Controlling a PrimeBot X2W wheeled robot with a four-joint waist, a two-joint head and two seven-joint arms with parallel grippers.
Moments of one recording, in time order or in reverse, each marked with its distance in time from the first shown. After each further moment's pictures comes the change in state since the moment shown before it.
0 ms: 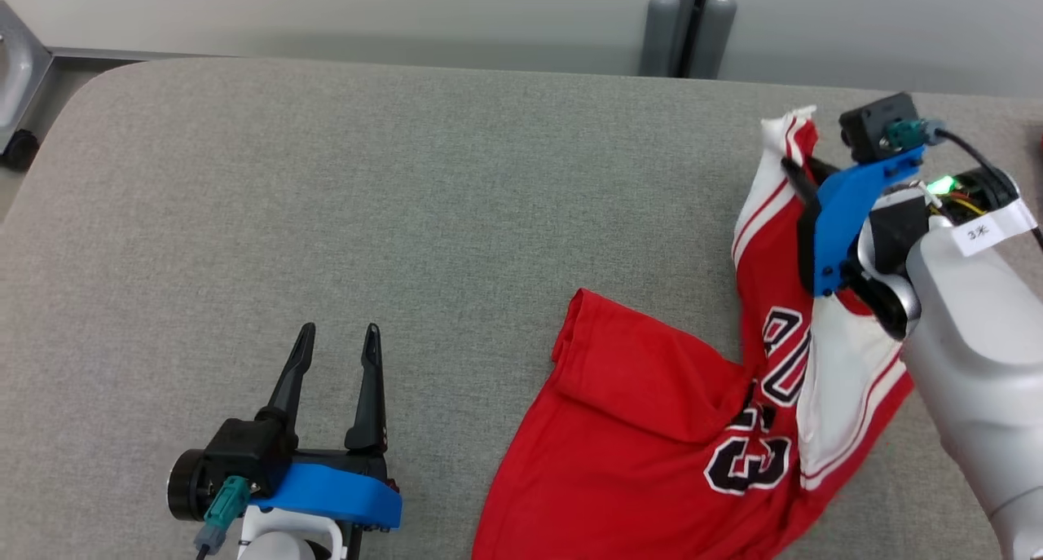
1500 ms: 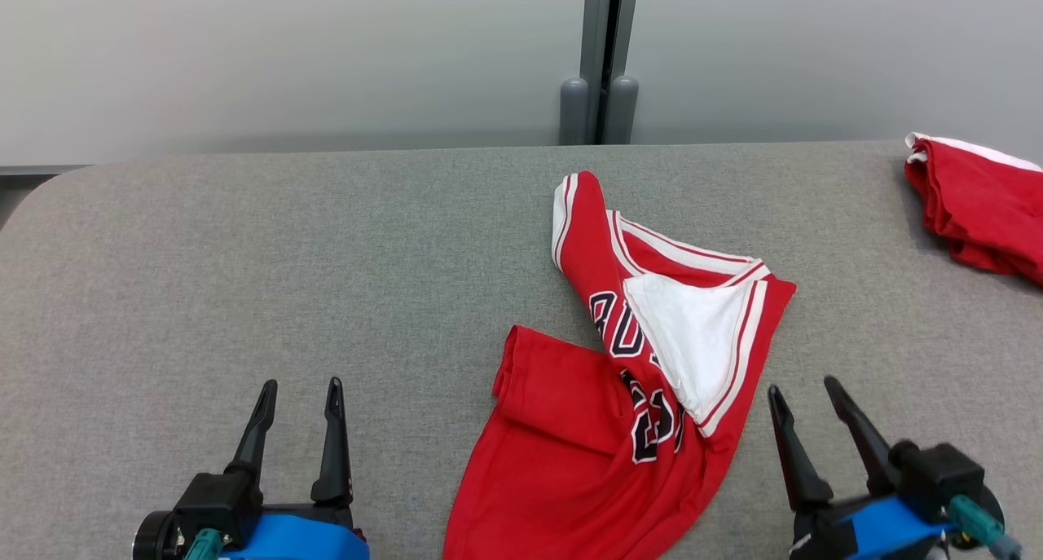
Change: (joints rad) left arm 0.105 0.000 0.083 -0.015 0.052 -0.010 0.000; right arm 0.763 0.148 -0.283 -0.504 -0.072 0.000 -0.502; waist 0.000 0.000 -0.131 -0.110
